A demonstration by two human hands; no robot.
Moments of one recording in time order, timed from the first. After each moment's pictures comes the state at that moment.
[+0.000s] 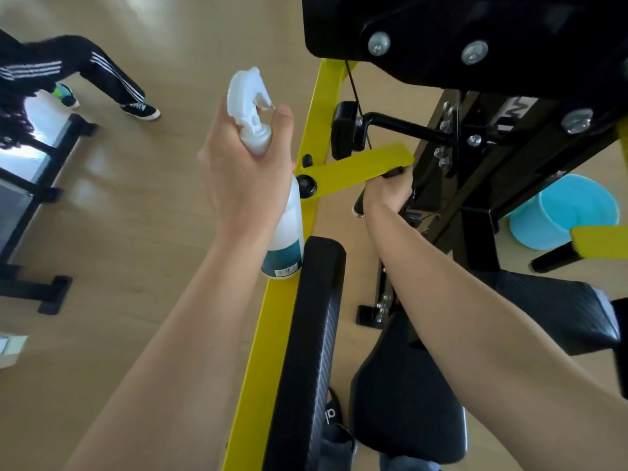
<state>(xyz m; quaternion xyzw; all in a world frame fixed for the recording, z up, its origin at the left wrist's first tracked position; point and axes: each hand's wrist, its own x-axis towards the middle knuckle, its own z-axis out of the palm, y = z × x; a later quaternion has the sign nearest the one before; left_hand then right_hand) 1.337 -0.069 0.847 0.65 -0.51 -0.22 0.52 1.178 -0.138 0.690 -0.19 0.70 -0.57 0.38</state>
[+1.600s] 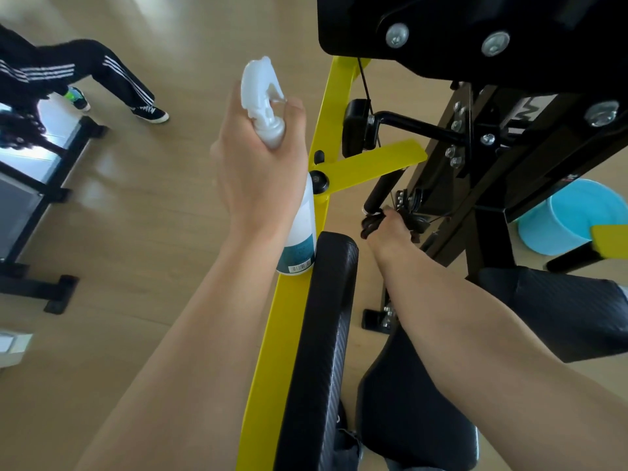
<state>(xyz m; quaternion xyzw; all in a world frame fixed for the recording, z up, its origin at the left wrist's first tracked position) 1.338 -0.063 0.845 0.65 -0.50 -0.20 0.54 1.178 -0.108 0.623 0.00 0.69 -0.47 0.55</state>
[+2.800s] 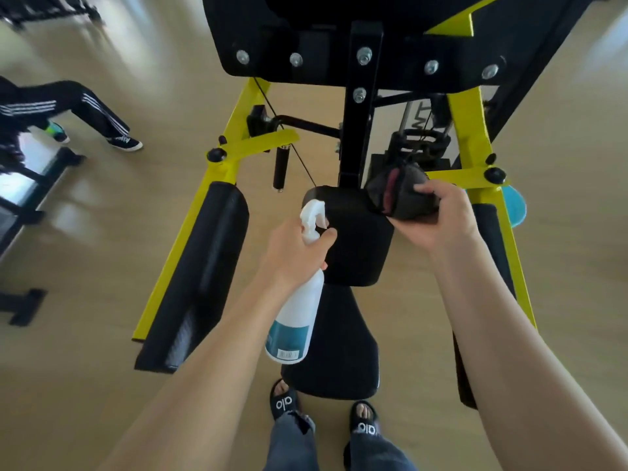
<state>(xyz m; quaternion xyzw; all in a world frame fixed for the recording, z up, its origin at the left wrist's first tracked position) 1.162 0.167 0.827 0.67 -0.61 -0.38 0.19 0.945 0.138 0.828 0.02 0.38 -0.66 0.65</state>
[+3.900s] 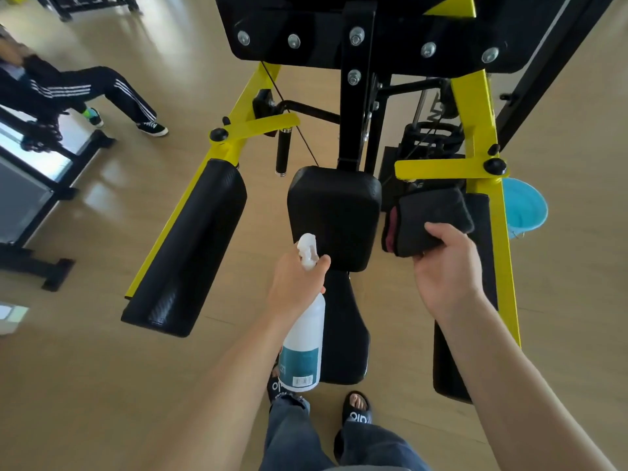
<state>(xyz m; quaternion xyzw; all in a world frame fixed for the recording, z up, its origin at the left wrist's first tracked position) 1.119 0.229 0.762 0.75 -0.49 -0.39 0.20 0.917 0.235 0.804 -0.09 0.48 -0.66 0.57</state>
